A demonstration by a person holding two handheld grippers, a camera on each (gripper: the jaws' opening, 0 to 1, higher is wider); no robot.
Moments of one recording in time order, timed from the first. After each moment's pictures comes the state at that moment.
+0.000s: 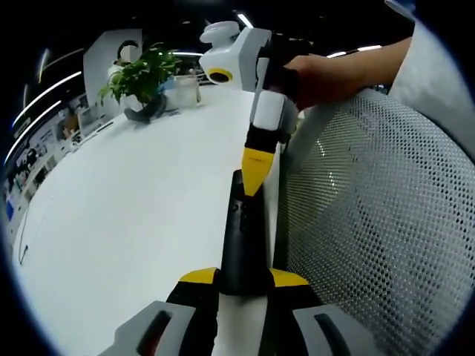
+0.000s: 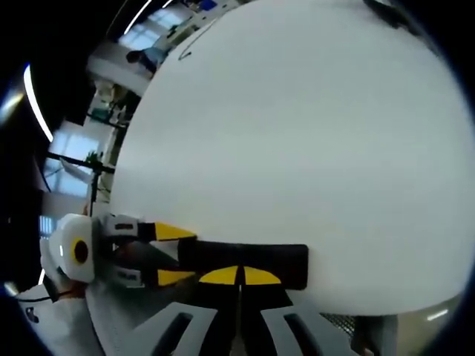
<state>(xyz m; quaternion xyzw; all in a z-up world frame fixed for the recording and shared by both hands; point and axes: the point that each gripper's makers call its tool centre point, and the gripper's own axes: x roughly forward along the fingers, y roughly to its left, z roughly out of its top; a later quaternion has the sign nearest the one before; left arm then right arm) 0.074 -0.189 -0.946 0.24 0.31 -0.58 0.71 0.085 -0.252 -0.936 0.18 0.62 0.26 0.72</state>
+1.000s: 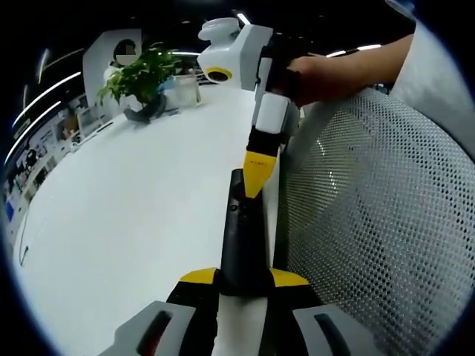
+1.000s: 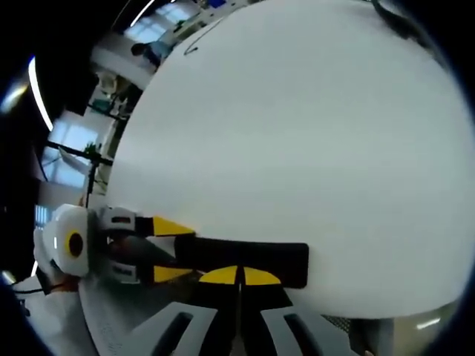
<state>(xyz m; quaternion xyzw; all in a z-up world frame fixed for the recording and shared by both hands) 0.075 -0.189 -0.945 0.24 0.31 -0.58 0.71 0.085 -0.251 -0.938 0.15 0.62 0.26 0.72</state>
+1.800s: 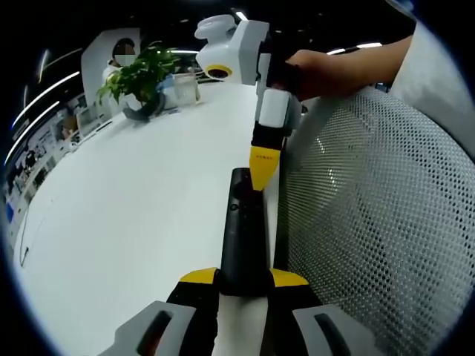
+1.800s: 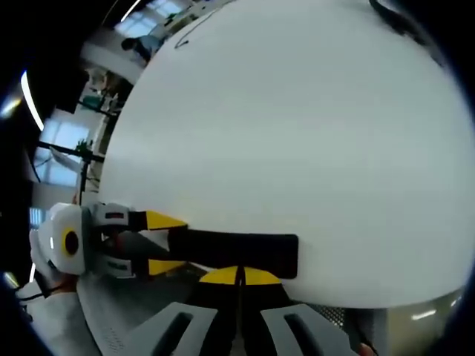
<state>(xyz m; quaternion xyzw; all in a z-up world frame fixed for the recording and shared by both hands) 0.076 -0.187 -0.946 0.25 0.31 -0.58 0.71 0.080 -0.258 -0.938 0.14 0.64 0.25 0.71</state>
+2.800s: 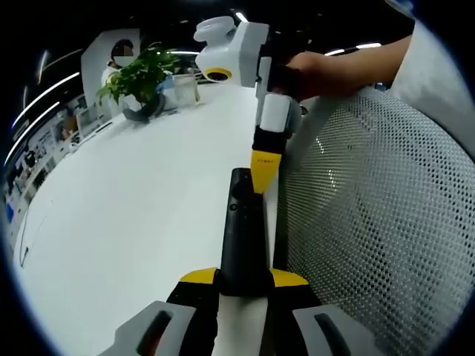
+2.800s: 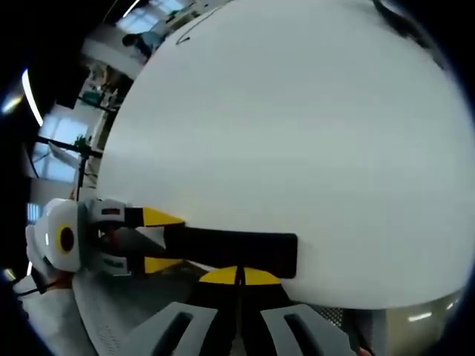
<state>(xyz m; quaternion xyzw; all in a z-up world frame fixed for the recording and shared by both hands) 0.075 -0.188 -0.946 0.25 0.31 -0.58 0.71 0.077 -0.260 -0.942 0.13 0.65 0.25 0.71</state>
